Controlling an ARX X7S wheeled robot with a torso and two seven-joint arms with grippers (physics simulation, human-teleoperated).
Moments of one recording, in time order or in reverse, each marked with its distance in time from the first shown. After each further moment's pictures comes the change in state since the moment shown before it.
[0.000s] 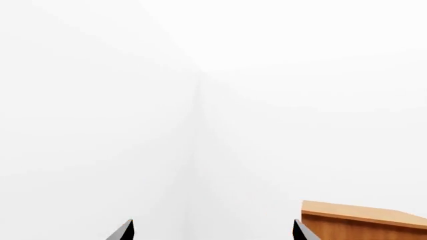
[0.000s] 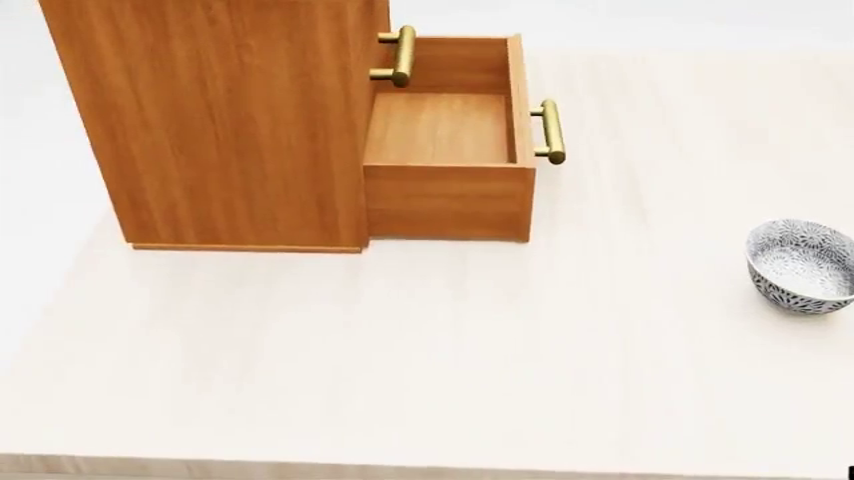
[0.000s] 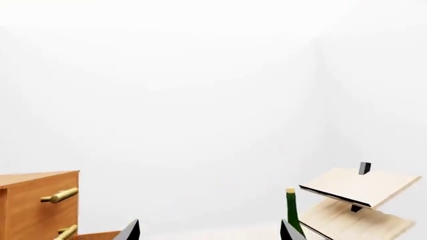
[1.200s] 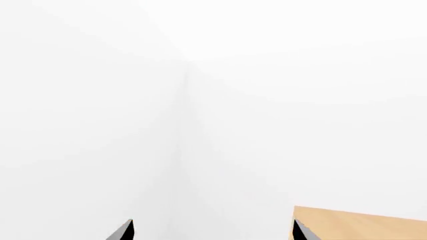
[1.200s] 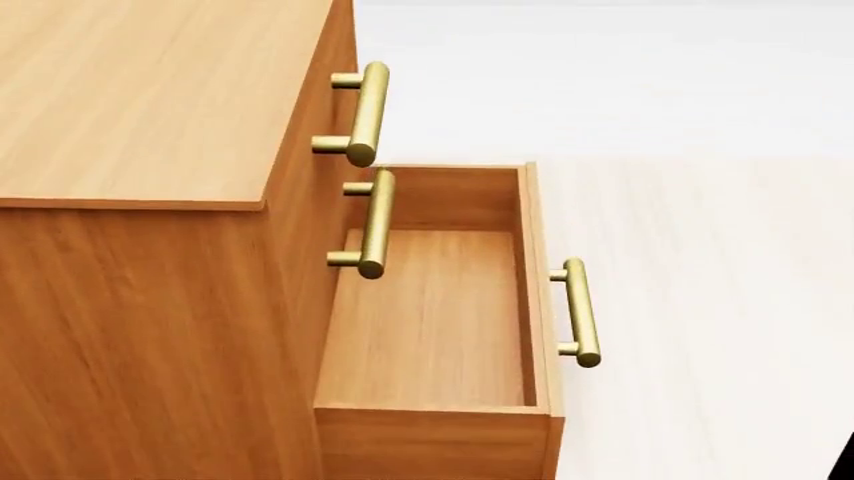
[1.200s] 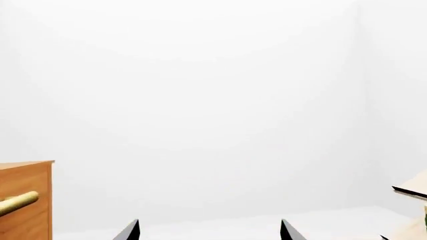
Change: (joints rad) left arm 0.011 -0.012 0.011 0.002 -0.016 0.007 0.000; right arm -0.036 0.028 -0.020 -0.007 0.056 0.037 -0.018
